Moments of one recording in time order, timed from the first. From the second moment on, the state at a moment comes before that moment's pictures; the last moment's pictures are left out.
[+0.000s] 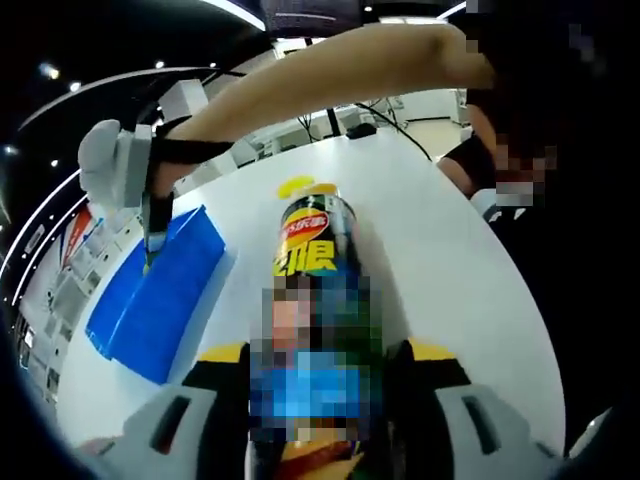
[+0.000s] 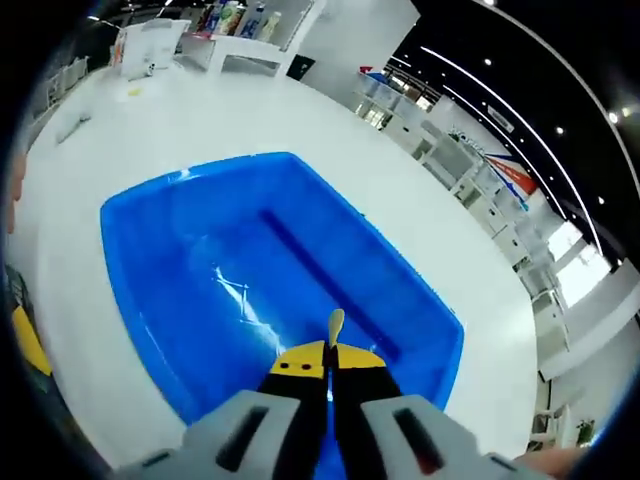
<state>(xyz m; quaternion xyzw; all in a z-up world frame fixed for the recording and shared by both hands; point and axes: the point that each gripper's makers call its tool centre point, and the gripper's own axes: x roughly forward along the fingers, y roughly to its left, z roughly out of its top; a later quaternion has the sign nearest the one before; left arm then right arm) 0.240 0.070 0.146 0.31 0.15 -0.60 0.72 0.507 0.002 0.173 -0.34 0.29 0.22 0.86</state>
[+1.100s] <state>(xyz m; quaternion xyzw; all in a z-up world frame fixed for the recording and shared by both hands) 0.227 0.063 0.145 0.31 0.16 -0.60 0.72 0.432 -0.036 0.251 -0.16 0.23 0.28 0.92</state>
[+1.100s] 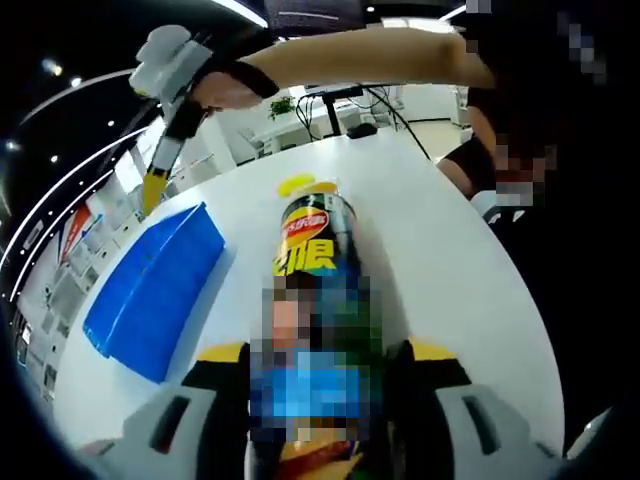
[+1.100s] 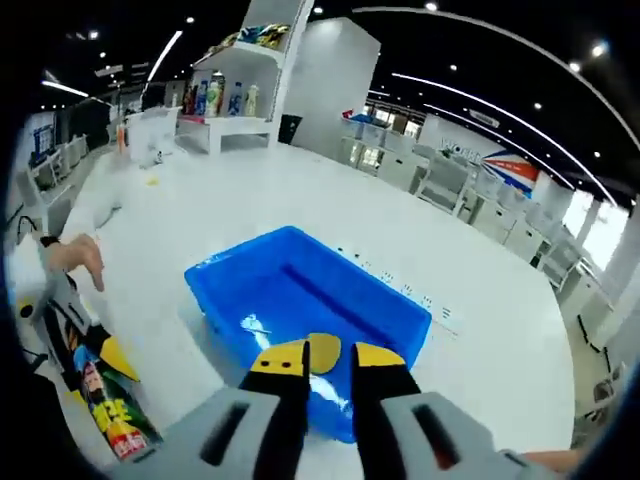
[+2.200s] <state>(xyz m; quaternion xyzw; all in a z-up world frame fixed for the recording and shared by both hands) 0.222 0.057 0.144 0.31 0.16 -0.60 0.72 0.261 -0.099 0.159 0.25 0.39 0.37 0.80</state>
